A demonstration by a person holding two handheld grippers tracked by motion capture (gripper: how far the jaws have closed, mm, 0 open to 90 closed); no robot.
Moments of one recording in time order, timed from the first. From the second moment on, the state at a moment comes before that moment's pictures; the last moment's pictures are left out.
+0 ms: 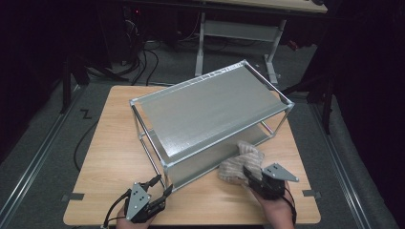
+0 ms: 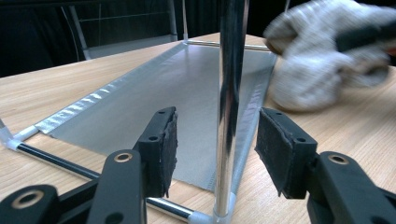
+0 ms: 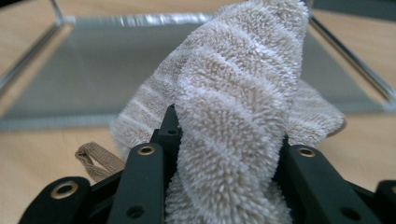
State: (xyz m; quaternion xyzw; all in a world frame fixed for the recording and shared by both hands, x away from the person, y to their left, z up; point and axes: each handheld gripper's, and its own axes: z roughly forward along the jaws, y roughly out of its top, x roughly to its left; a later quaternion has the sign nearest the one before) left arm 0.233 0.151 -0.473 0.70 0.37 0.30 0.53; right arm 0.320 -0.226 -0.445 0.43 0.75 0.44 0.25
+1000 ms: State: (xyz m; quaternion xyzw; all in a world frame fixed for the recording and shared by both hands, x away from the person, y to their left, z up) left arm 0.210 0.122 -0.469 0.74 0.29 0.30 0.53; right arm 0.376 -0.188 -0.493 0.45 0.79 0.35 0.21
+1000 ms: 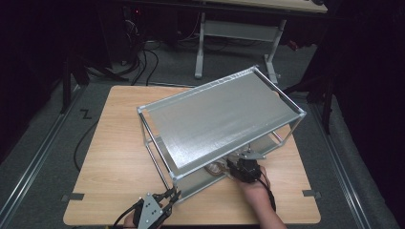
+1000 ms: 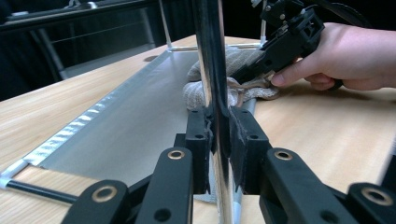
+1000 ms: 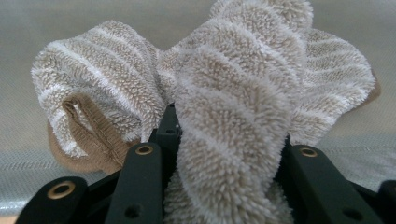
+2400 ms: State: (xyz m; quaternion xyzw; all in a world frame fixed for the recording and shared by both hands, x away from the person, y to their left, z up) left arm 0.205 0.119 -0.472 0.73 0.28 0.32 0.53; right arm 0.315 -0.087 -0.497 0.32 0.83 0.42 0.15
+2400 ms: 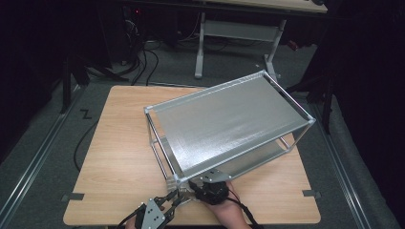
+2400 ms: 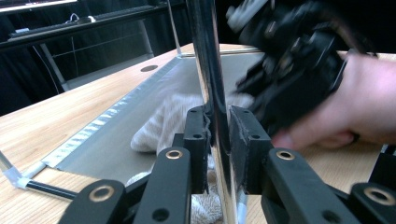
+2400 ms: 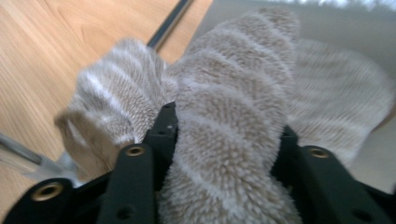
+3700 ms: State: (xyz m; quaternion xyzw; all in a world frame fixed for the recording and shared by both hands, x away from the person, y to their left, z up) left arm 0.215 0.111 -0.474 0.72 0.29 0.32 0.54; right arm 0.304 -0.089 -0.501 0.31 0.84 0.40 0.19
